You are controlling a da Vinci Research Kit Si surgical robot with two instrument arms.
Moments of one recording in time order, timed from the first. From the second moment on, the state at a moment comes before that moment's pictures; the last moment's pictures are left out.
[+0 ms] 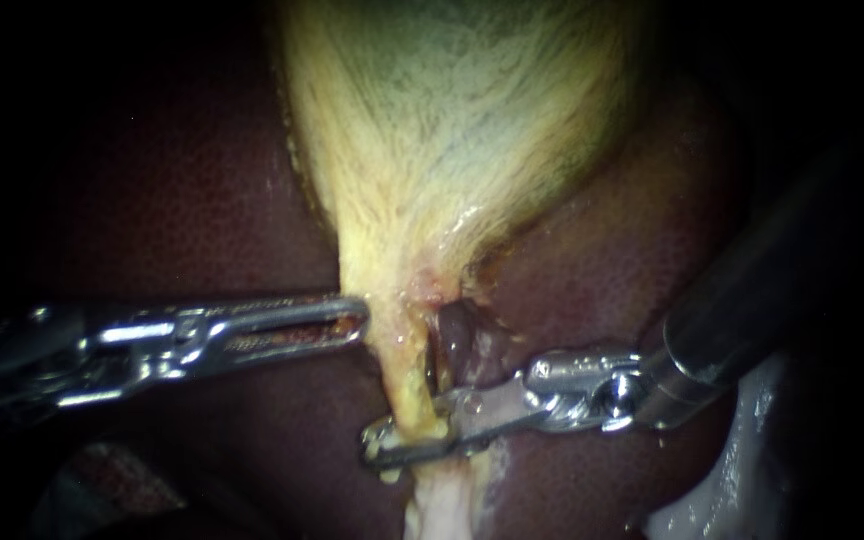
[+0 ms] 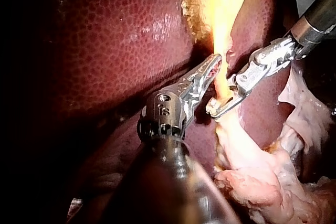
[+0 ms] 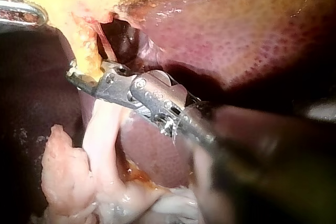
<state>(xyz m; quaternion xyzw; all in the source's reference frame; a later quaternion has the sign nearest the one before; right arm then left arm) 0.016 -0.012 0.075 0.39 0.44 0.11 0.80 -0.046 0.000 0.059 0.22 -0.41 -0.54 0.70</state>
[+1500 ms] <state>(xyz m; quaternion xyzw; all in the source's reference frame) 0.018 -0.019 0.075 0.35 0.53 -0.02 0.78 -0.046 0.000 0.059 0.22 -0.41 -0.54 0.70</state>
